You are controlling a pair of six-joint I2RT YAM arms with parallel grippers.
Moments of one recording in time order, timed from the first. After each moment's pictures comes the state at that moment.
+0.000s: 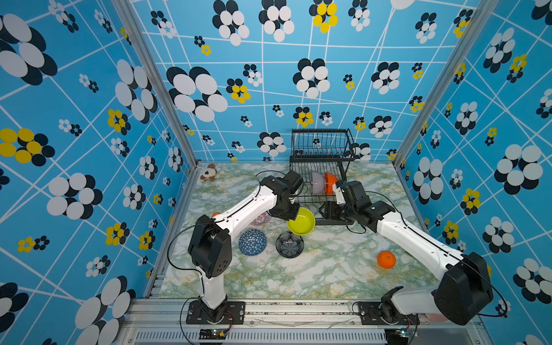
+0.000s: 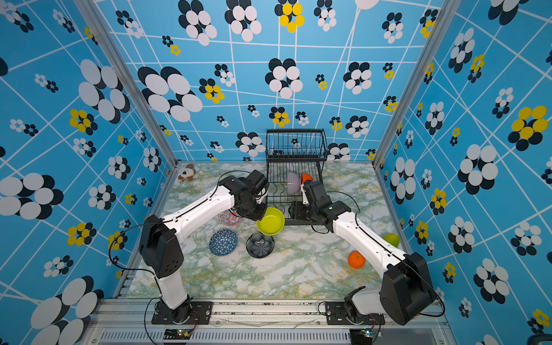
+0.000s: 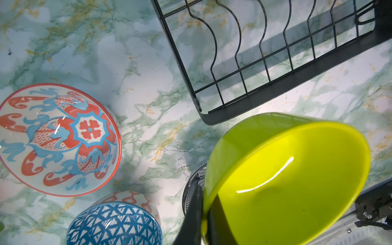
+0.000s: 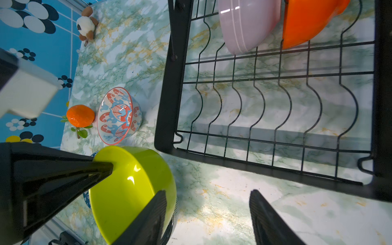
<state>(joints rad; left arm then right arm) -0.67 1.84 1.66 -1.09 0.07 -0.30 0.51 1.40 1.07 -0.53 -0.11 0.49</state>
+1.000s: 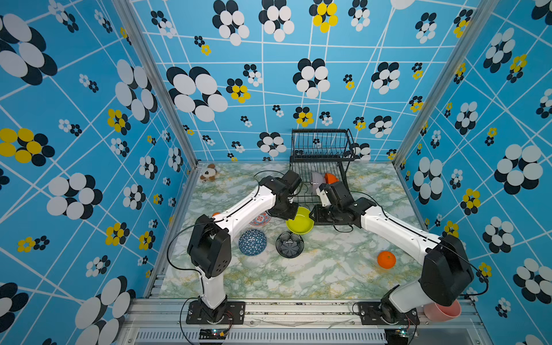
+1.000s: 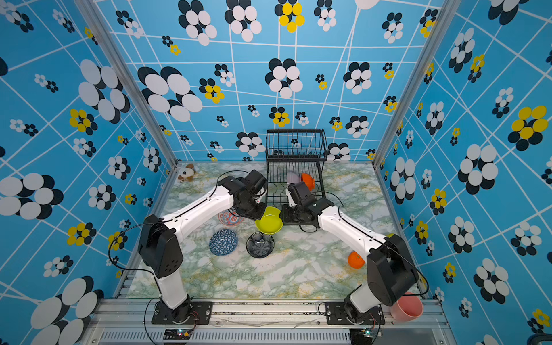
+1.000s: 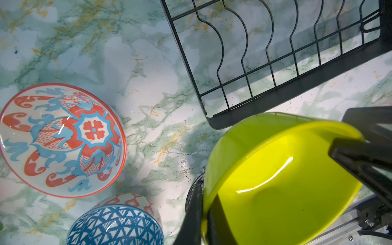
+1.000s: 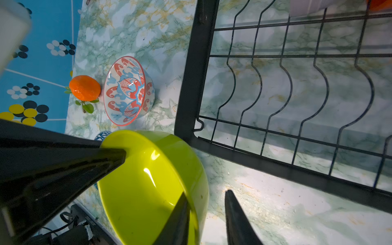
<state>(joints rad) -0.66 1.84 1.64 -1.08 0.06 -0.31 0.60 1.54 1.15 -0.54 -0.16 0.50</state>
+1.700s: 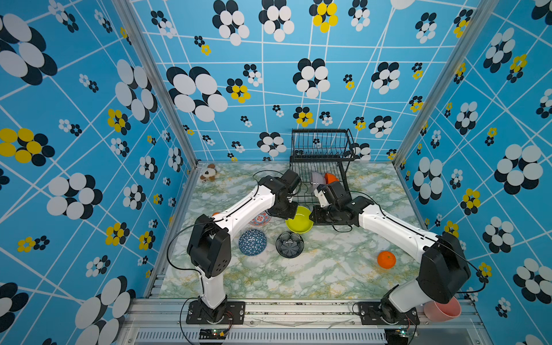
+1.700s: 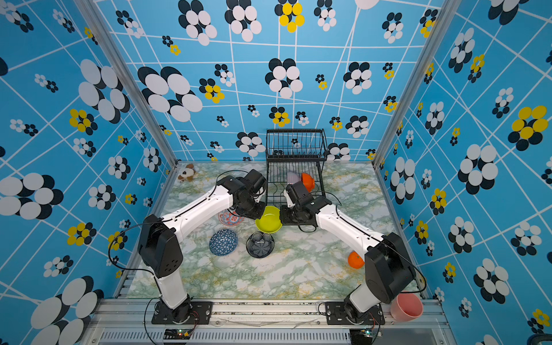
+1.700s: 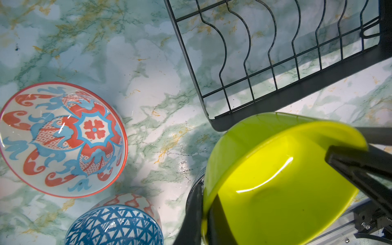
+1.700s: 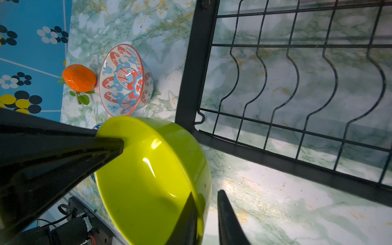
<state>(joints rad) -0.65 1.84 1.64 -1.07 0.07 -0.32 0.61 1.56 1.18 -0.59 -0.17 0.49</state>
